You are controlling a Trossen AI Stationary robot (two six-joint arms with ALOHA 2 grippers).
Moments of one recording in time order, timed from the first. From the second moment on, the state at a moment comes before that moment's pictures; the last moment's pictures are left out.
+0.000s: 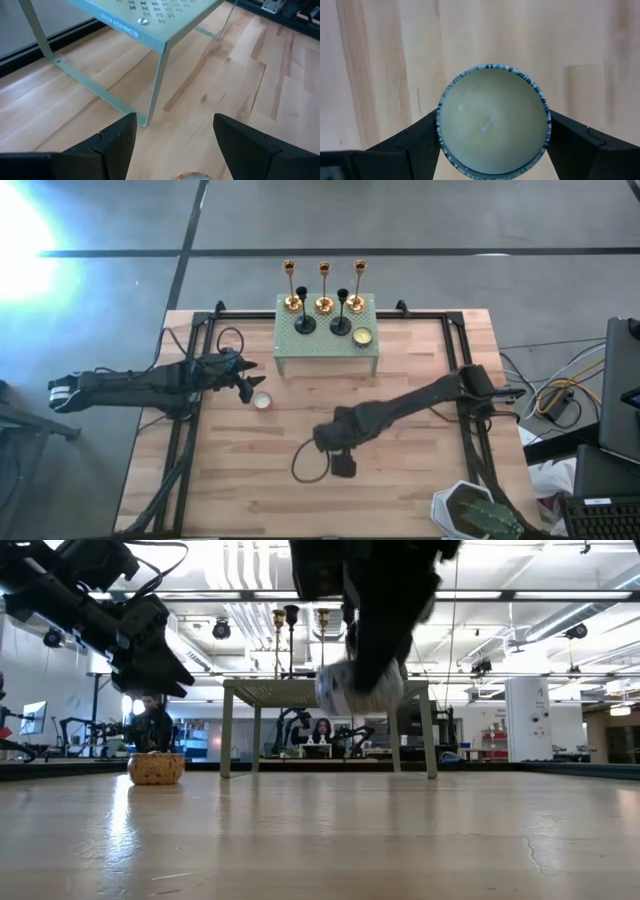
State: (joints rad) left arm 0.21 0.62 0.34 -0.21 -0.23 -0.34; right arm 0.28 2.03 1.63 -0.85 -0.02 0.40
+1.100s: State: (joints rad) left arm 0.21 0.62 0.33 -0.15 -0.23 -0.31; right arm -0.18 1.82 1.70 -0.84 -0.11 0.42
